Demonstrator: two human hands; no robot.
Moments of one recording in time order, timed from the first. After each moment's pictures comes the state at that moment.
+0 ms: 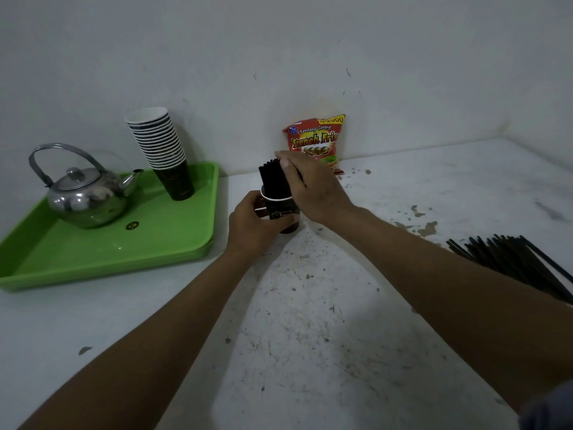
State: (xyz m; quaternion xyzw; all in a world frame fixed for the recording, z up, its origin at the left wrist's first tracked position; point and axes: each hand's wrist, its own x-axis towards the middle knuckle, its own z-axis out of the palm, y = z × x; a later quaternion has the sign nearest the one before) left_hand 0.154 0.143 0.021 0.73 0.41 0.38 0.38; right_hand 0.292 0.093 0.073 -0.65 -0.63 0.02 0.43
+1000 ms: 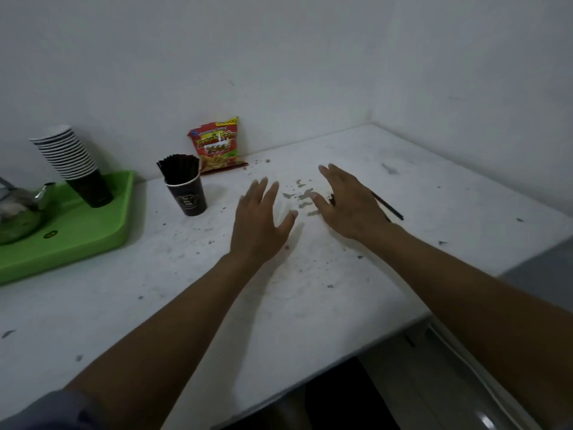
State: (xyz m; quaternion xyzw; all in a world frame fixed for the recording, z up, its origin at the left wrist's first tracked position) left_hand 0.244 -0.039 0.025 0.91 0.28 0.28 0.11; right_hand 0.399 -0.165 0.048 -0.83 -0.47 -0.04 0.28
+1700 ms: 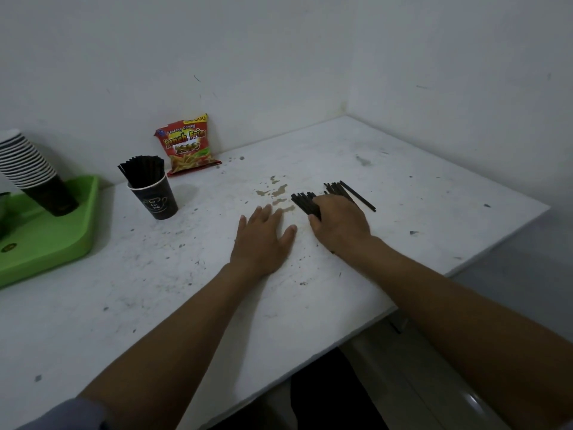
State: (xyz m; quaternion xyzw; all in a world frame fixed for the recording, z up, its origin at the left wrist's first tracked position) left_hand 0.274 -0.070 -0.001 0.95 0.29 0.09 0.11; right_hand 0.400 -0.193 0.020 -0.88 -0.42 -0.06 0.22
